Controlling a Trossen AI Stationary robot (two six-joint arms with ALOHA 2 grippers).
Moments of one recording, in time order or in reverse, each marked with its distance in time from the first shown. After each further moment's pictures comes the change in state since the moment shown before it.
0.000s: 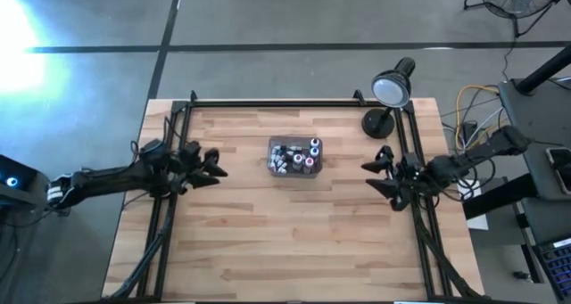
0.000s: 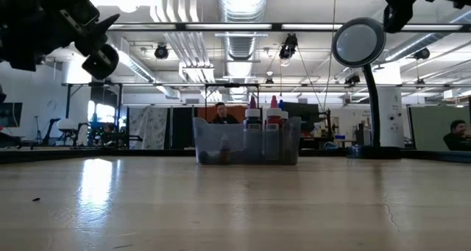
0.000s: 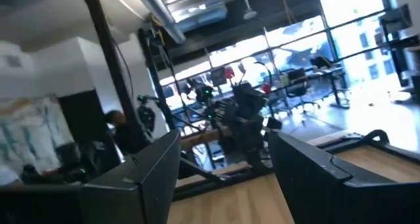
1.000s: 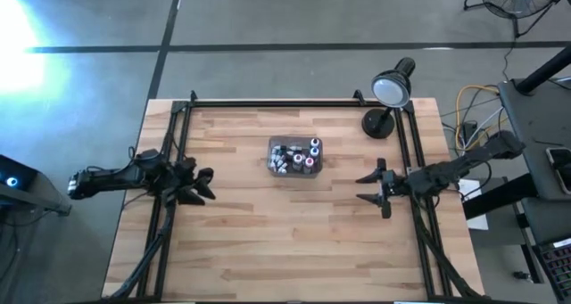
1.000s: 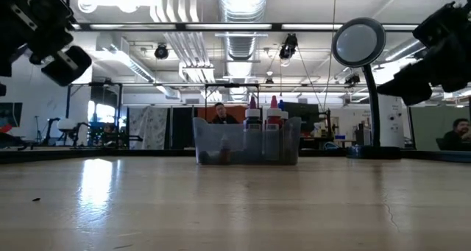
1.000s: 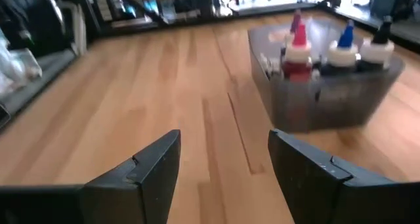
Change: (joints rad) left arm -0.256 -0.388 -0.049 -0.415 -0.035 -0.058; right arm -0.005 -0.196 -0.185 -0.623 -0.002 0.035
